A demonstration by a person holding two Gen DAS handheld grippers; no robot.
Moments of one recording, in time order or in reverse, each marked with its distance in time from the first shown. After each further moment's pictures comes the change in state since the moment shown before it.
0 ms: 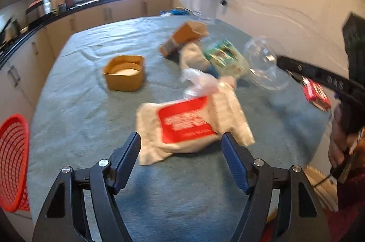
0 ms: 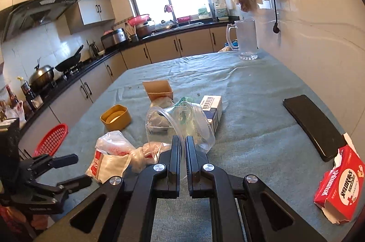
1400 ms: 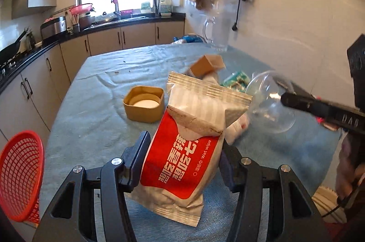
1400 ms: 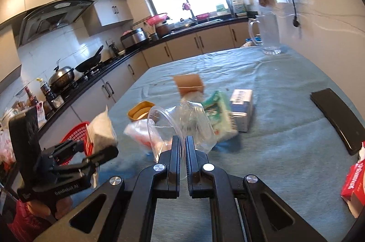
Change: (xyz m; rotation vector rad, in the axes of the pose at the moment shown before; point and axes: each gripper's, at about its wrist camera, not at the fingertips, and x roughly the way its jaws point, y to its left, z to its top) left arm -0.013 0.021 0.015 -0.036 -0.199 0.102; right arm 0.009 0.029 -0.006 -0.004 0.010 0.158
